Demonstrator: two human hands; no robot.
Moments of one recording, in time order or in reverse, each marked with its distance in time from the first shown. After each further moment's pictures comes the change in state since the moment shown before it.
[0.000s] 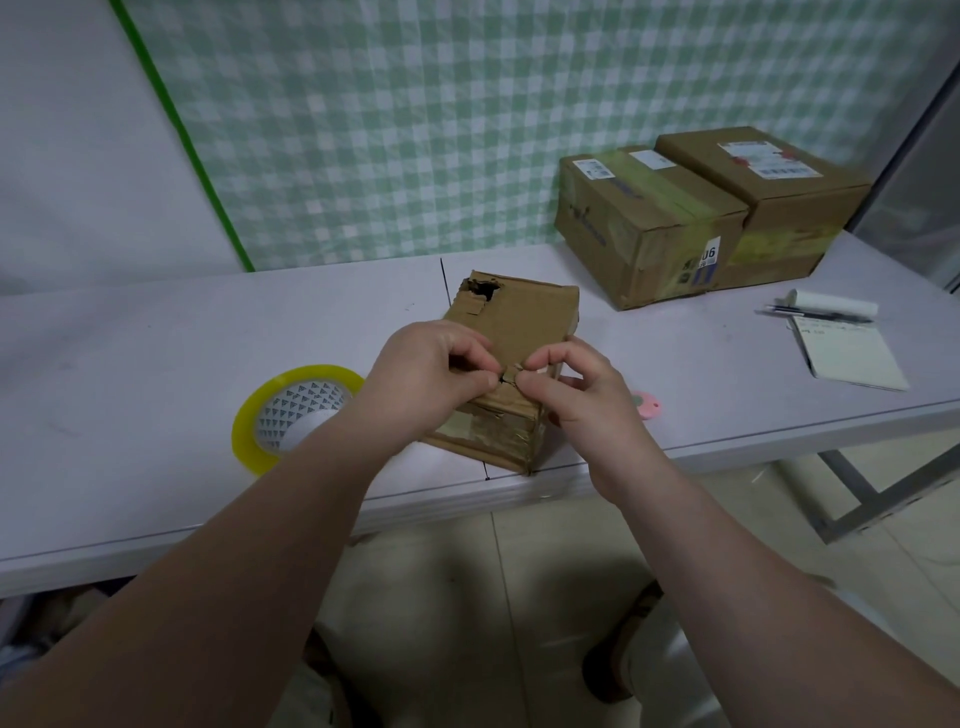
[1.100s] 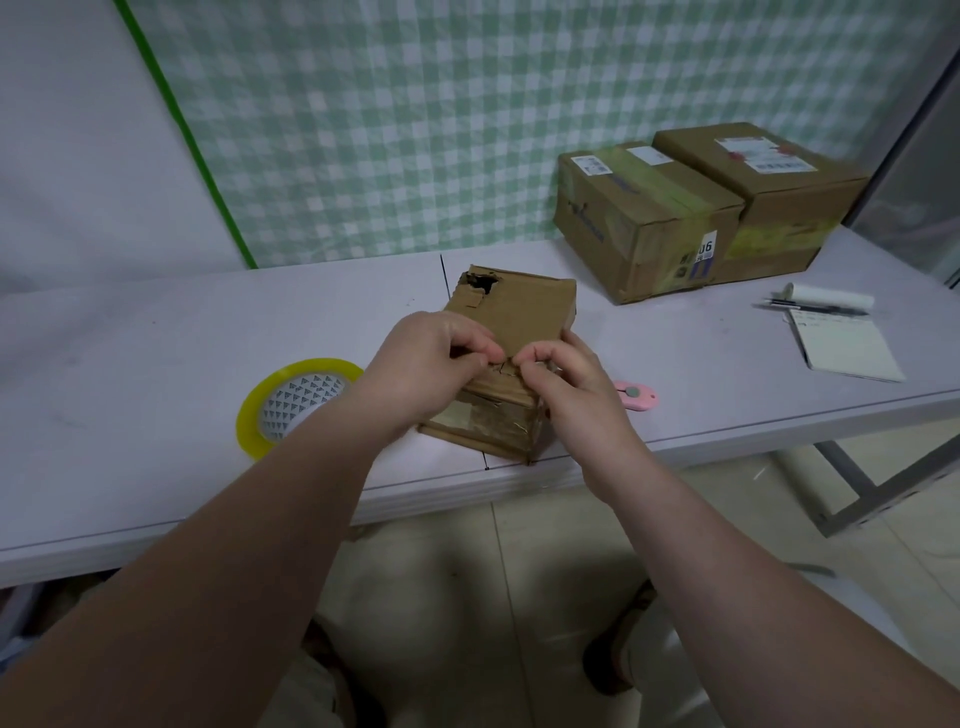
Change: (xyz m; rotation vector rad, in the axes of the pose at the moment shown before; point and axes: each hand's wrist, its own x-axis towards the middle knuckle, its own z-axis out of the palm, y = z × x) left_hand 0.001 0.003 0.000 0.028 -0.035 -0.009; right_hand -0.010 -0.004 0.005 -0.097 -0.020 0.000
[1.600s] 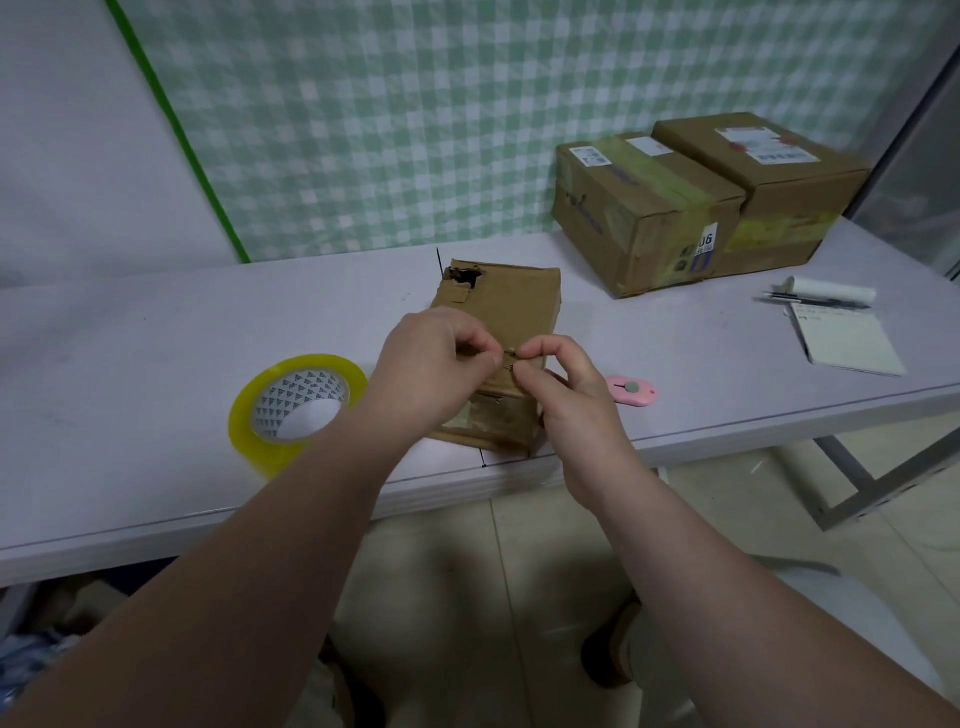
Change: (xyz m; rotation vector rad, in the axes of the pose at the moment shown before) left_hand -0.004 0.005 0.012 0.068 0.131 0.022; right_hand -0.012 -0.003 0.006 0.191 0.034 0.068
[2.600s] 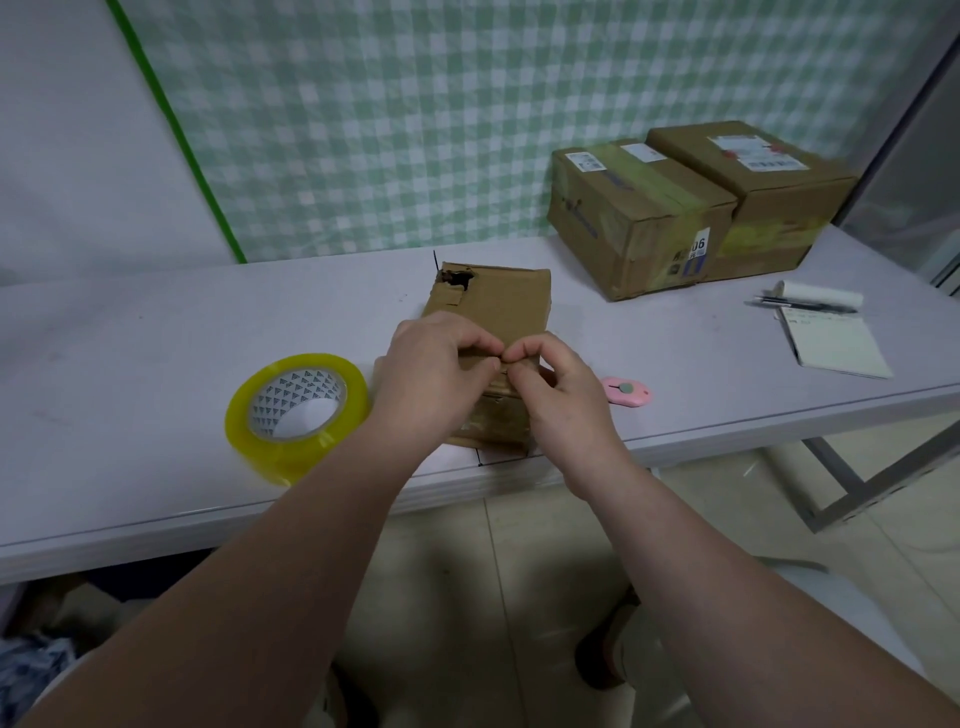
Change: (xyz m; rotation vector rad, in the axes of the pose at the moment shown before) left_hand 0.000 -0.013 0.015 0.035 0.070 -0.029; right_hand 0.004 -0.003 0.002 -0.245 0.025 -0.121
